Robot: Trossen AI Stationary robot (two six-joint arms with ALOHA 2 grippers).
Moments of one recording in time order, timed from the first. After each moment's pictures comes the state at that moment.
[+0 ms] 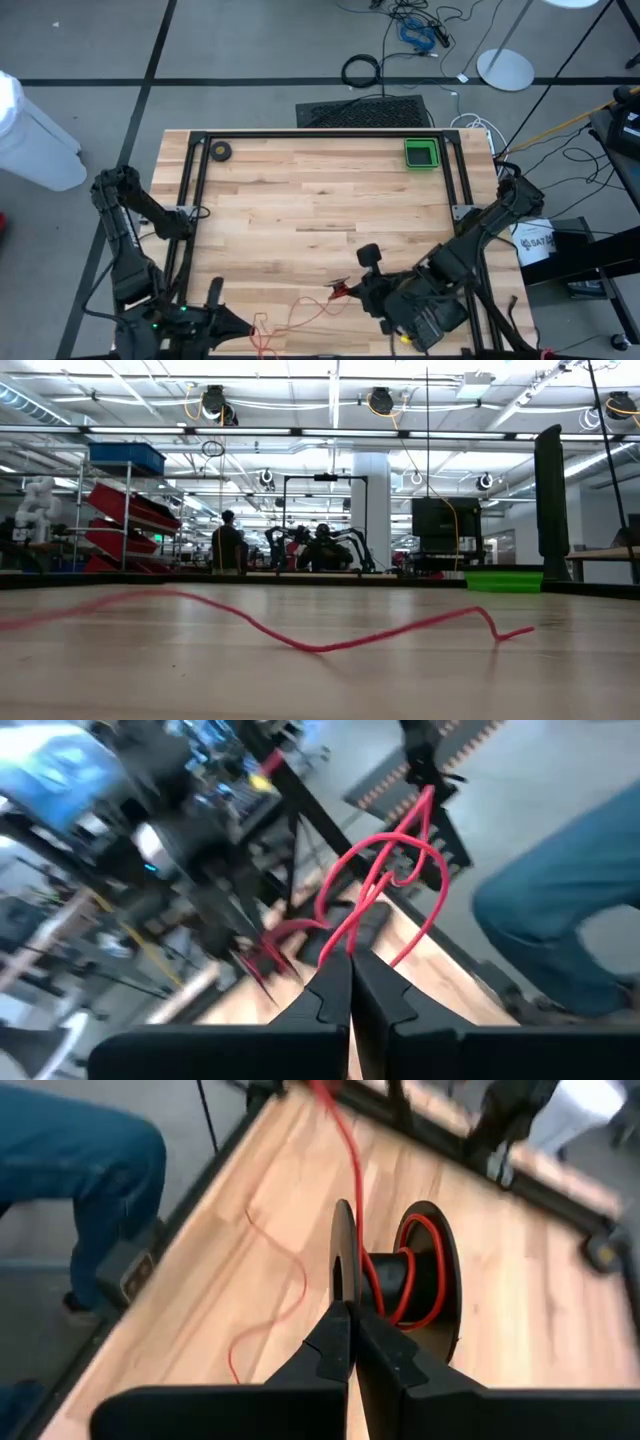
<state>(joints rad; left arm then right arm) -1.07 1.45 1.36 -0.27 -0.89 0.37 0.66 1.64 1.57 -0.71 0.46 0.06</state>
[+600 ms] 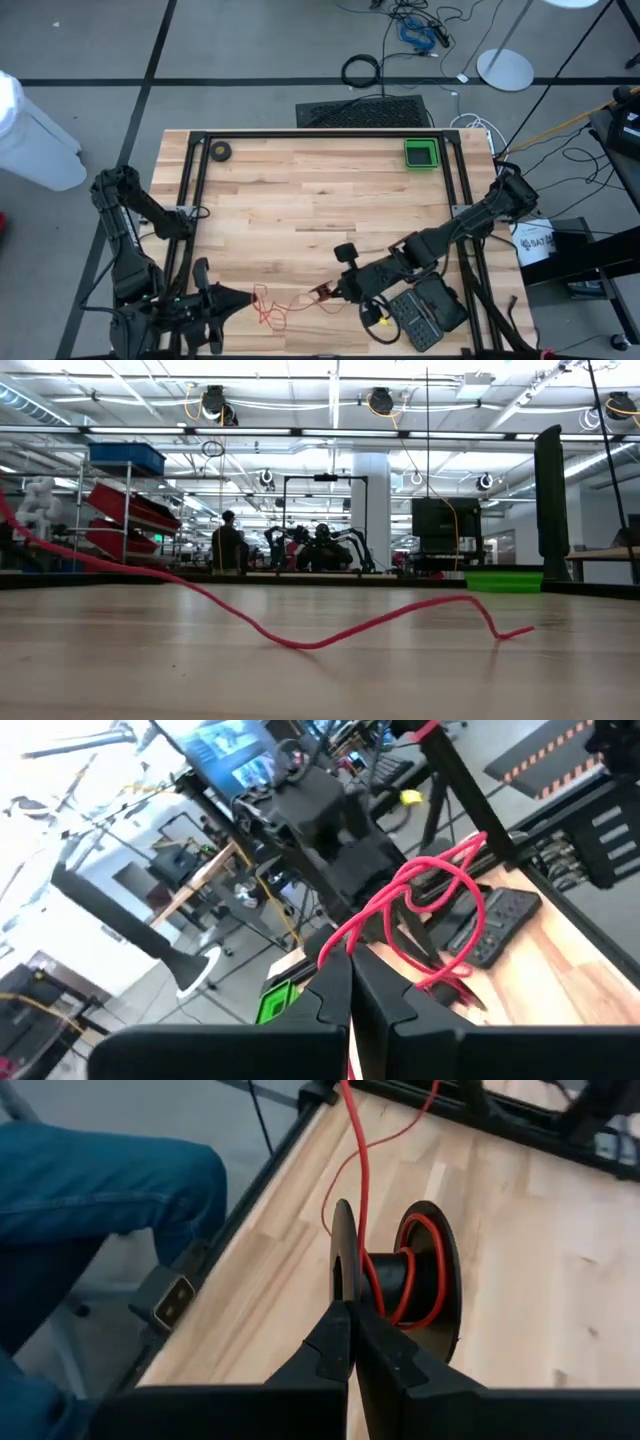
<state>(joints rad) -1.06 1.45 1.36 -0.15 -1.24 0.45 0.51 1.66 1.41 -0.41 0.13 0.04</state>
